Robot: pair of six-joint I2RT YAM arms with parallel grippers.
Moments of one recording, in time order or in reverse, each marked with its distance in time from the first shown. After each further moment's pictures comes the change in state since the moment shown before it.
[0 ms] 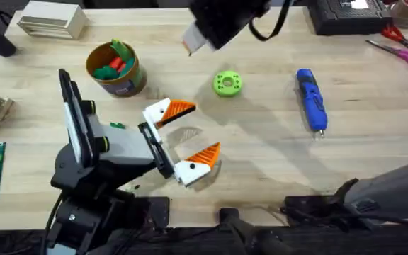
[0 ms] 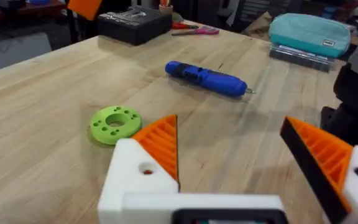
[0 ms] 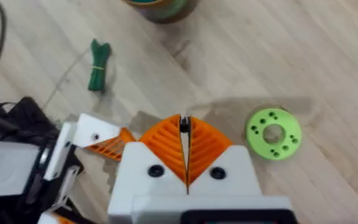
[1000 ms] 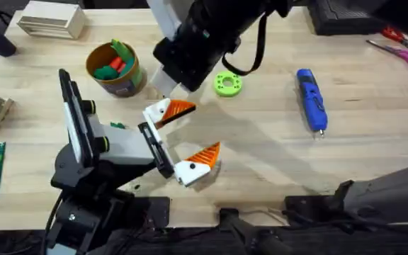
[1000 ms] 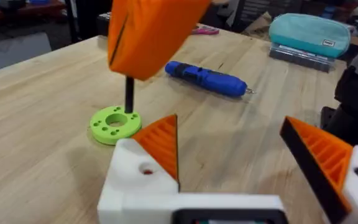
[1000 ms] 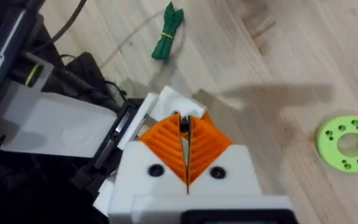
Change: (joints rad) left arm 0.000 0.000 0.000 0.000 0.000 0.000; right arm 0.187 0.003 0.001 -0.063 -0.090 0.019
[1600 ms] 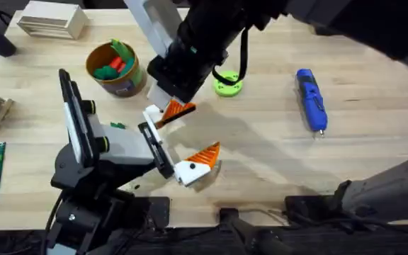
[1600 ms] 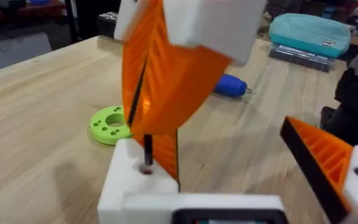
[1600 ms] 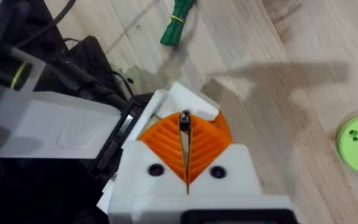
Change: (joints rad) left arm 0.000 0.000 0.000 0.000 0.000 0.000; right arm 0.025 0.054 0.000 -0.023 -0.030 -0.001
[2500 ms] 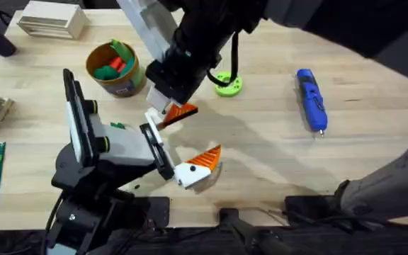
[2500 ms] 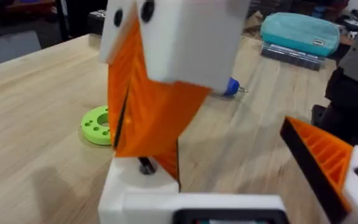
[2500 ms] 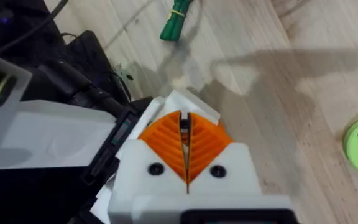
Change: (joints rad) left arm -0.001 0.001 0.000 -0.003 0.023 -0.009; right arm -0.001 0.044 0.012 -0.010 -0.017 -0.007
